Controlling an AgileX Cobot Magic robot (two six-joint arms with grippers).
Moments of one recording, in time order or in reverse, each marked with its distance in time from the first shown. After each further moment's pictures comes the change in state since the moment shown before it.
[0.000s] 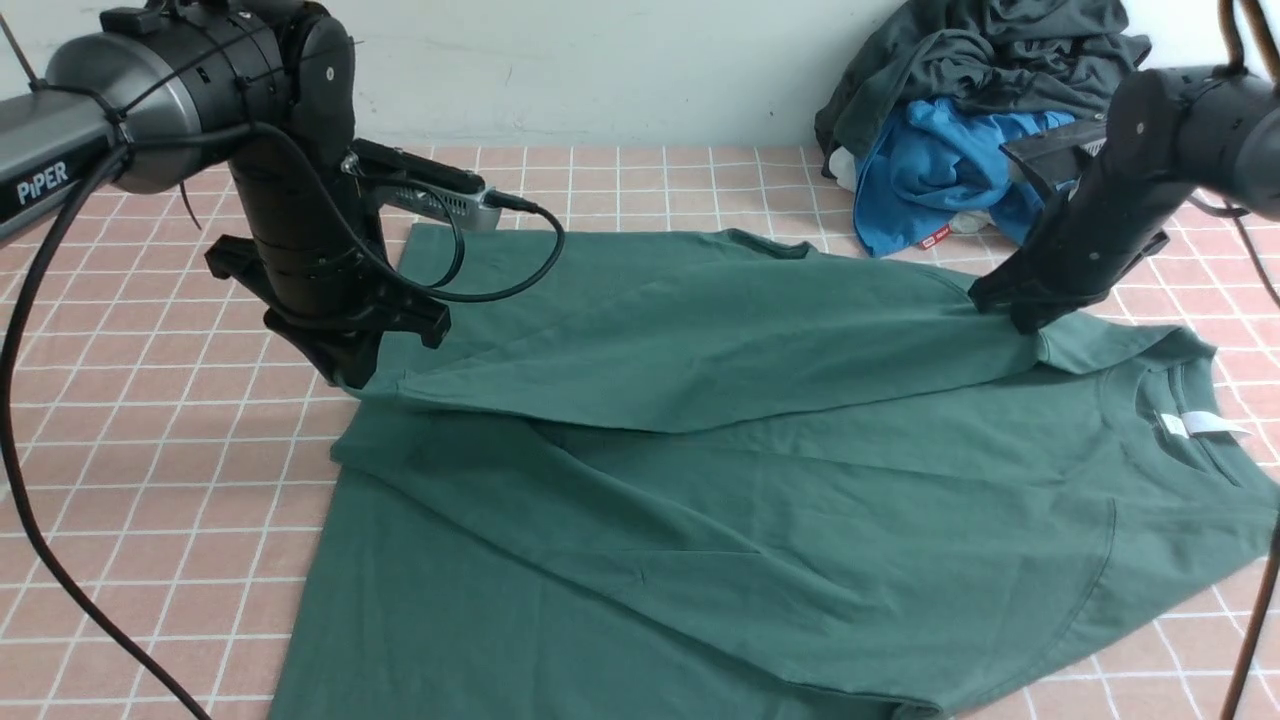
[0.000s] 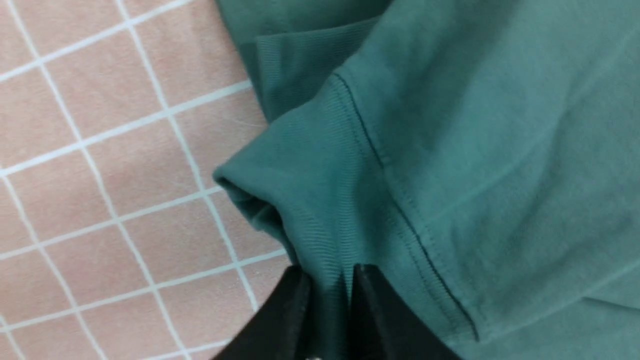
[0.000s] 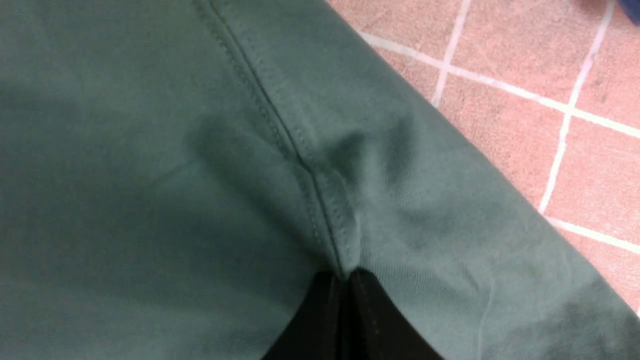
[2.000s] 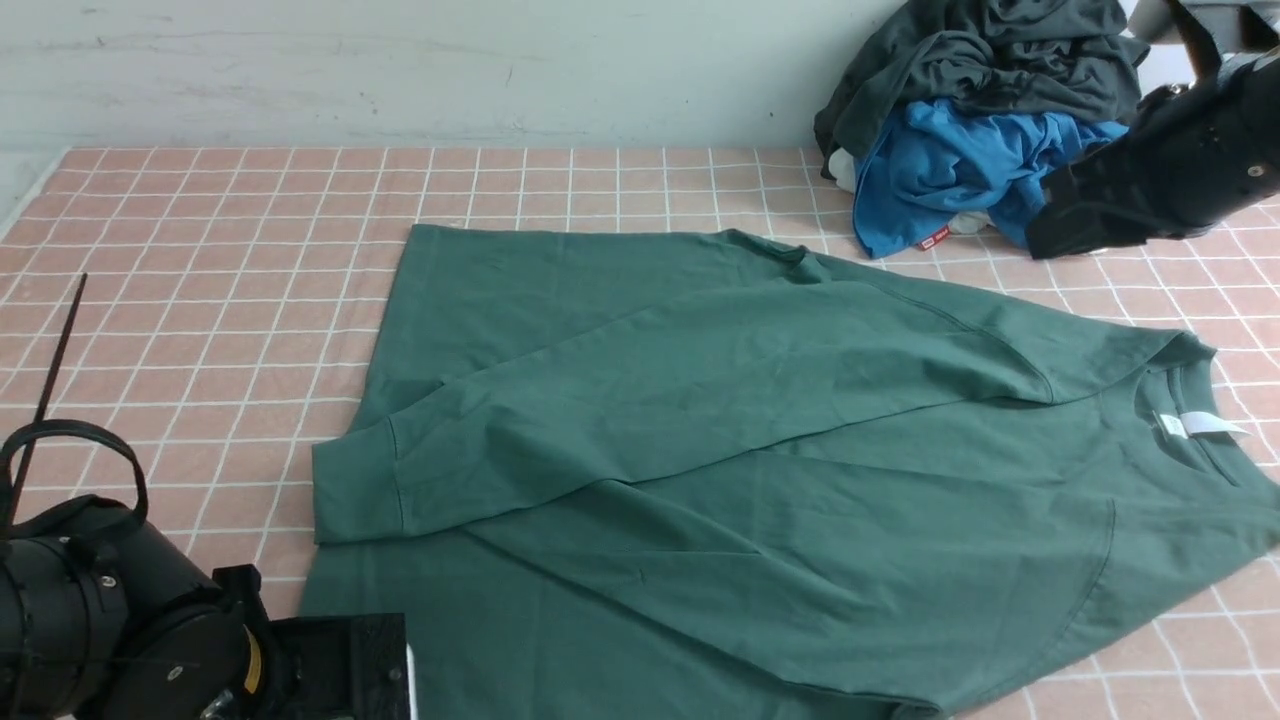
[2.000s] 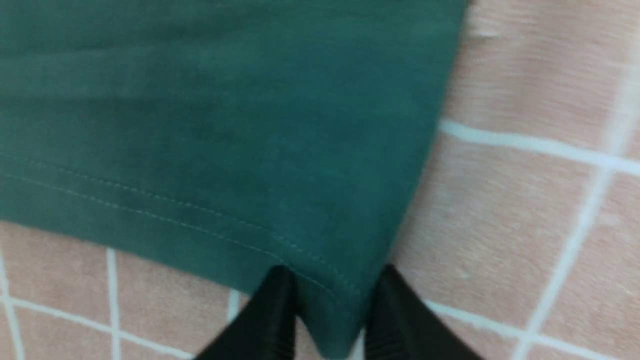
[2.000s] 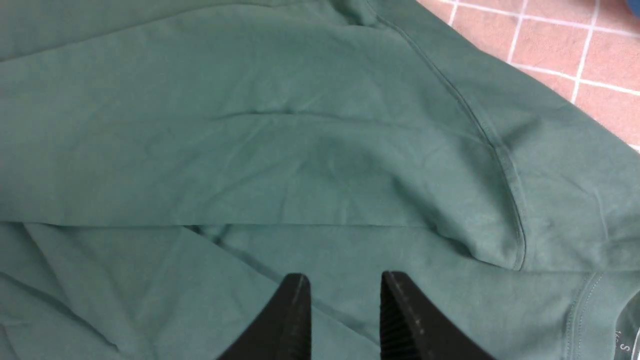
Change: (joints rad) right arm -0.009 -0.599 0.427 0.409 0.008 -0.134; left arm -0.208 -0.550 1.177 0.180 -0.659 0.616
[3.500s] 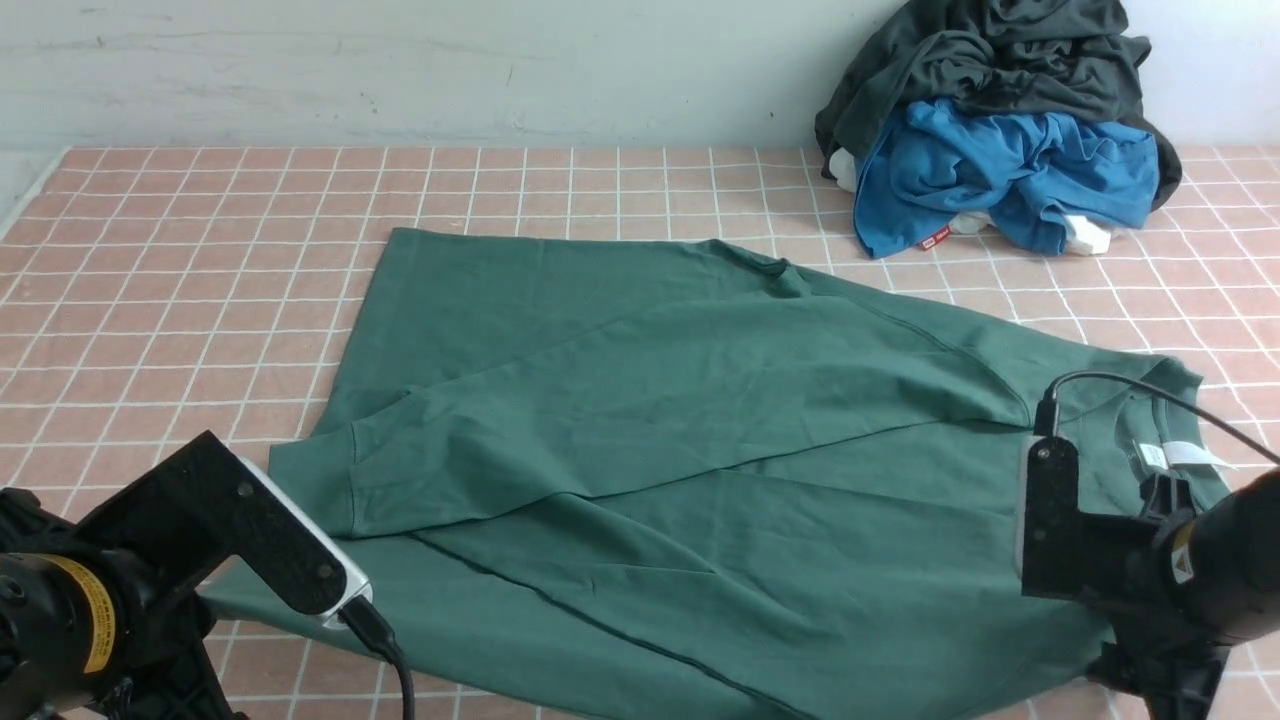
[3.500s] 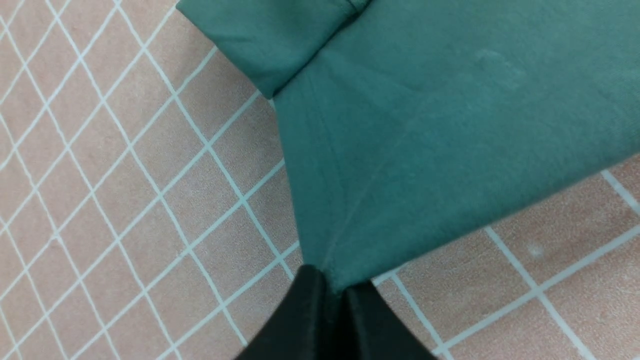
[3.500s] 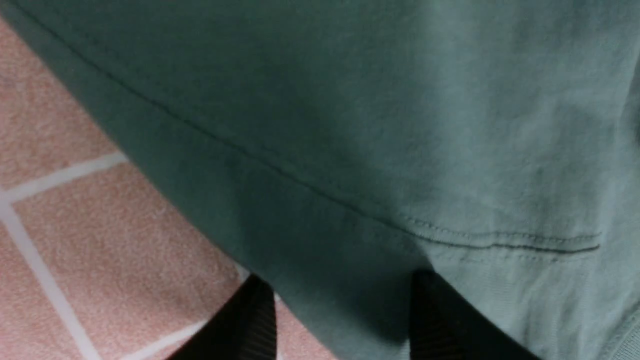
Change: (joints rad) right arm 0.192 -0.108 0.820 -0.632 -0.477 -0.462; left arm -0.001 -0.372 0.003 0.240 0.099 -0.745
